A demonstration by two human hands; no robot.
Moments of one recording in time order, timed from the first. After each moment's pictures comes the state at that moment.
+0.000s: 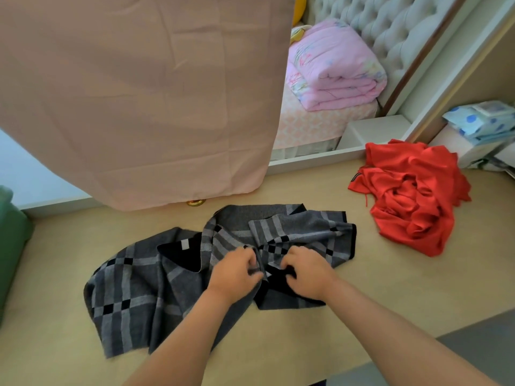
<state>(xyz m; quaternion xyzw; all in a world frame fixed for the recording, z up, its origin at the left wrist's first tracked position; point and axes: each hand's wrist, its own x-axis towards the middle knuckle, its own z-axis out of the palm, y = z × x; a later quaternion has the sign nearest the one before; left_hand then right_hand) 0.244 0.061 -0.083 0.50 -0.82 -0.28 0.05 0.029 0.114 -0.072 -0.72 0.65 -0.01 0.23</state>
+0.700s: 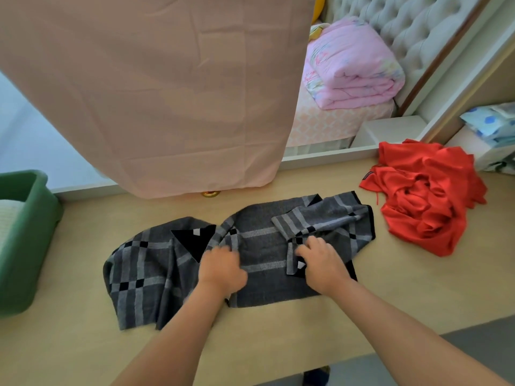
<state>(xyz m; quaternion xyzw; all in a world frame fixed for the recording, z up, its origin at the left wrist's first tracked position) 0.284 0.070 -0.062 0.54 -0.83 -0.12 -0.12 0.032 0.129 -0.073 -0.73 0.67 0.03 0.11</state>
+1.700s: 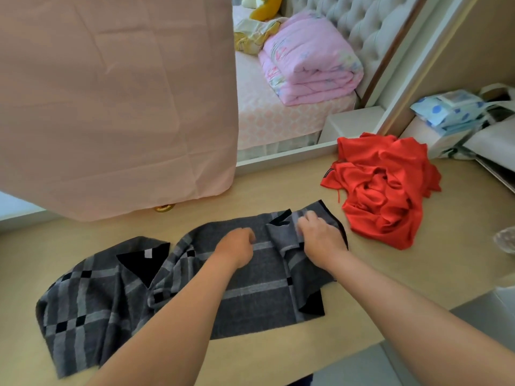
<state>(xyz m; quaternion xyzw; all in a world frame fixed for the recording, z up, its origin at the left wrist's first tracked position) 0.139 0.009 -0.071 0.51 -0.79 -0.33 -0.08 -0.069 0.093 -0.045 -0.66 0.75 0.03 0.07</state>
